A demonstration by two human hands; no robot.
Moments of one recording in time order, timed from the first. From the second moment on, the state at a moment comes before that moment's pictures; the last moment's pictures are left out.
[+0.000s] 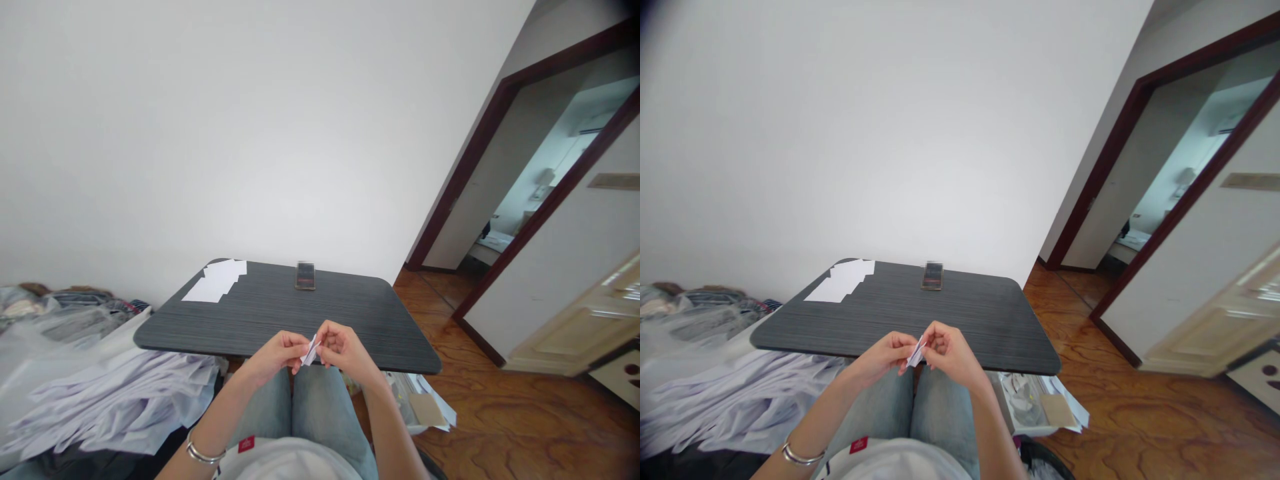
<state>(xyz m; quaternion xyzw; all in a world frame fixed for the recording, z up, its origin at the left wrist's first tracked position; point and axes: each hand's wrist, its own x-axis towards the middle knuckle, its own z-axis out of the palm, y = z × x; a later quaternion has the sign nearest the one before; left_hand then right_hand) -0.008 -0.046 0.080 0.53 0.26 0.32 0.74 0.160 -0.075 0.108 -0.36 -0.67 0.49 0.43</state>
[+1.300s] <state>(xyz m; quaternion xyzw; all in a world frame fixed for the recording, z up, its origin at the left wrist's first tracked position) -0.009 -0.044 0.078 0.52 0.26 0.36 0.73 0.160 -0.071 0.095 -0.39 -0.63 0.47 0.48</state>
